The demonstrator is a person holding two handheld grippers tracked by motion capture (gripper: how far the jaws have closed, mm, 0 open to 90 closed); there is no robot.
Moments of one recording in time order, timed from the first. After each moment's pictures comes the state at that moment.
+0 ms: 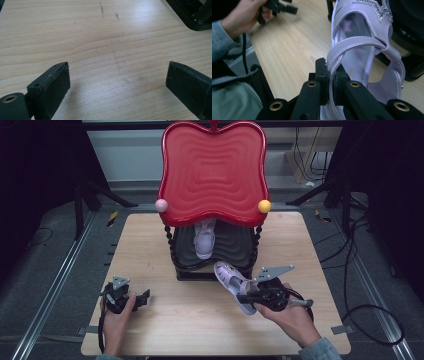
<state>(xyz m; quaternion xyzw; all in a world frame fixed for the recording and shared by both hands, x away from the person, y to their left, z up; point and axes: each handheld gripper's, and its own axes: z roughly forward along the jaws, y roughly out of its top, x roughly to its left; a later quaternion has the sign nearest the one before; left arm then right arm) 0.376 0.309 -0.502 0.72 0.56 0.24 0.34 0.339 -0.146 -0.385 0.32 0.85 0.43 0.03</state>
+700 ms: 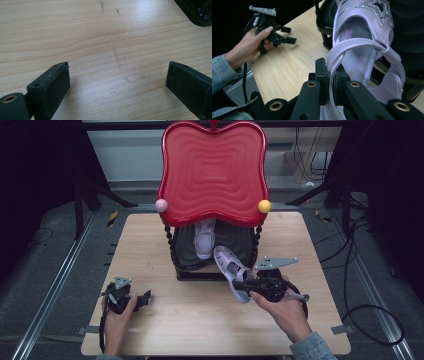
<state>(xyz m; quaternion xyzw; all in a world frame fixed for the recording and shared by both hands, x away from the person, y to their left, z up) 0.379 0.307 -0.506 0.72 0.56 0.24 0.33 0.351 -0.139 -0.369 0.35 0.80 0.49 0.06</state>
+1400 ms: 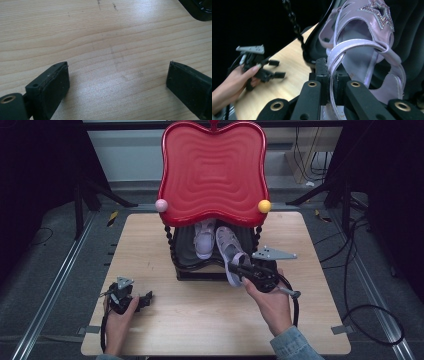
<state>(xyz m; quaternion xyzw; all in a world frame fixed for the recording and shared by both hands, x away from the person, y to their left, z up) 0.380 0.303 -0.509 0.73 0.55 0.24 0.32 0.364 -0.120 -0.357 0.40 0.73 0.54 0.12</state>
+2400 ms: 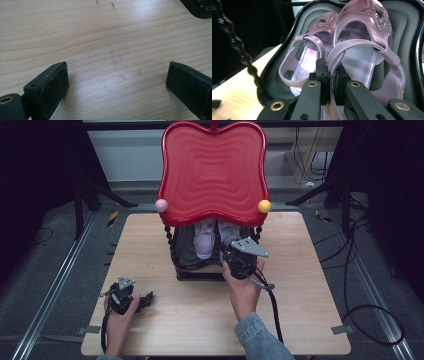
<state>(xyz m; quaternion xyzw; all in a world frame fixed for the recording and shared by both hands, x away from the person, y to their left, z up) 0.380 0.301 -0.510 0.74 0.55 0.24 0.31 0.402 -0.067 -0.373 0.46 0.65 0.53 0.29</state>
